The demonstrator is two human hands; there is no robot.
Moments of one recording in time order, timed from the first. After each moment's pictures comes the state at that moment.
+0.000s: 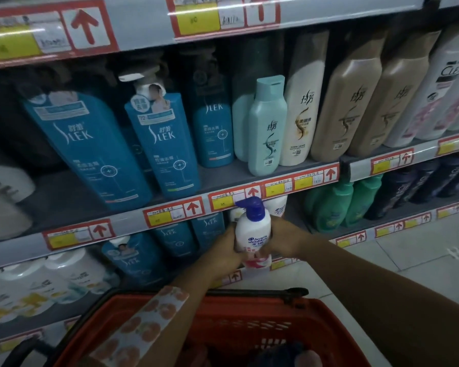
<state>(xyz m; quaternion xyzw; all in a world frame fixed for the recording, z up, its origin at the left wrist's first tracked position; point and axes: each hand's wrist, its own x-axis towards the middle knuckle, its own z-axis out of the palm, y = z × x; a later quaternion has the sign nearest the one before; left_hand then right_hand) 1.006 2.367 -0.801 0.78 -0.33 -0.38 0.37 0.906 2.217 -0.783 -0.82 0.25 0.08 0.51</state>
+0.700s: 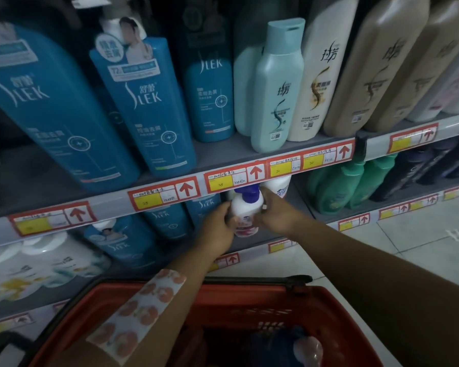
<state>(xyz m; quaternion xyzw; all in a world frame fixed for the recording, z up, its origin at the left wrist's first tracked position) 1.030 2.351 -0.846 0.84 -0.29 -0.27 0.37 0.939 2.212 -0.821 -0.78 0.31 0.01 0.55</state>
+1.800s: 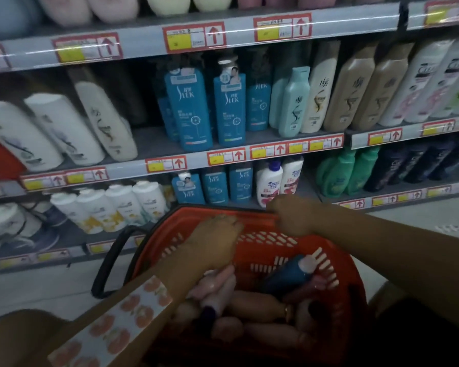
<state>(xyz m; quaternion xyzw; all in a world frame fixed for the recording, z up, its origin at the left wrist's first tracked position) 0.921 2.568 -0.715 0.81 -0.58 -0.07 -0.01 0.820 2.372 -0.675 -0.97 0.11 0.19 0.05</state>
